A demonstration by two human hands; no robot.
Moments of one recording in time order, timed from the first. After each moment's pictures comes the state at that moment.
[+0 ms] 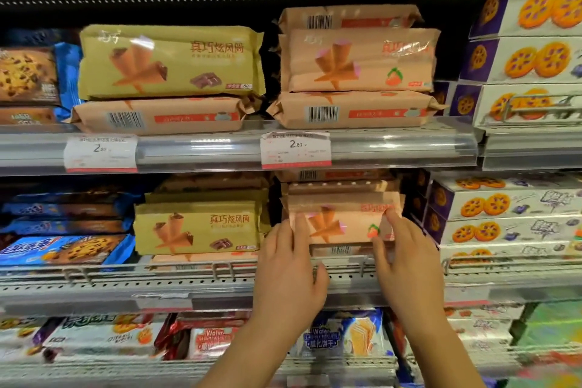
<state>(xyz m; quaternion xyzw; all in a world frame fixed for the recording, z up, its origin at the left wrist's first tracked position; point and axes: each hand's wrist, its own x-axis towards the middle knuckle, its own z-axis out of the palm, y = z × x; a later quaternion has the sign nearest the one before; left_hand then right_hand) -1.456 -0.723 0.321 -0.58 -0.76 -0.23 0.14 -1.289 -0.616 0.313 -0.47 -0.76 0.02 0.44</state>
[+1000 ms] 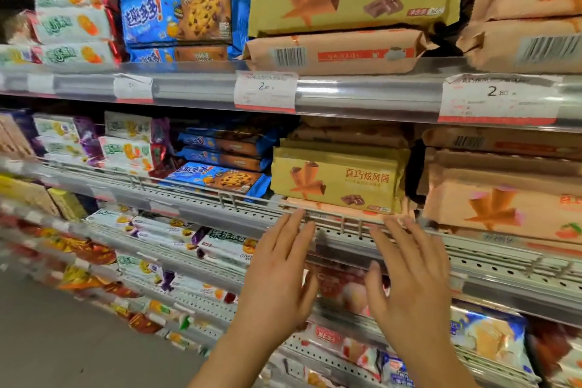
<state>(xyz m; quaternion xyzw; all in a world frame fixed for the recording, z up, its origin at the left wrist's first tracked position) -1.569 -0.873 0.272 -0.53 -0.80 -0.20 0.18 -1.418 -0.727 0.263 -0.24 -0.86 0.02 0.46</state>
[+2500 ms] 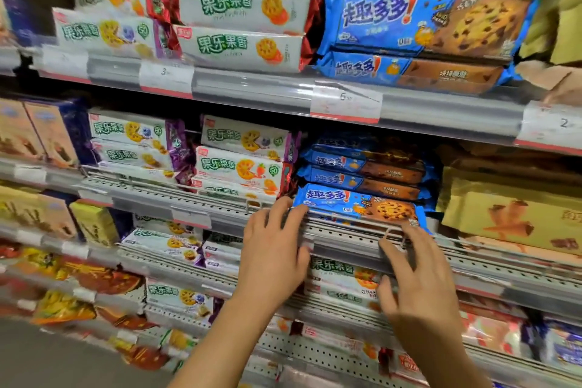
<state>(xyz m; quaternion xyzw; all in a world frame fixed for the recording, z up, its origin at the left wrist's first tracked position) -1.872 -1.018 0.293 -0.49 -0.82 -0.24 0.15 -1.665 -0.895 0.273 -0.38 -0.89 -0.01 0.25</state>
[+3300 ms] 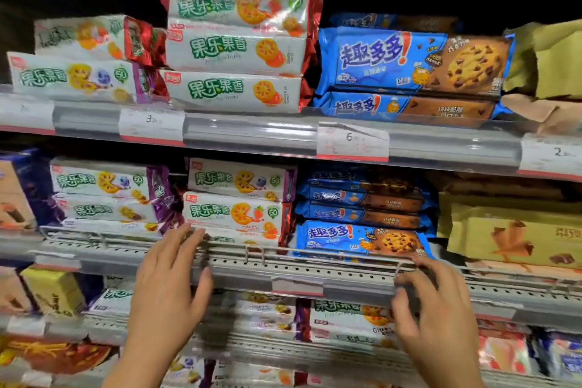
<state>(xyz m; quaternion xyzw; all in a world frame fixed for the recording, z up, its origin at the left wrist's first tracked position) -2.003 -1.091 0.288 -0.46 -0.81 -0.30 0.20 -1.688 -0.900 0.290 -0.43 -0.81 0.04 0.41</state>
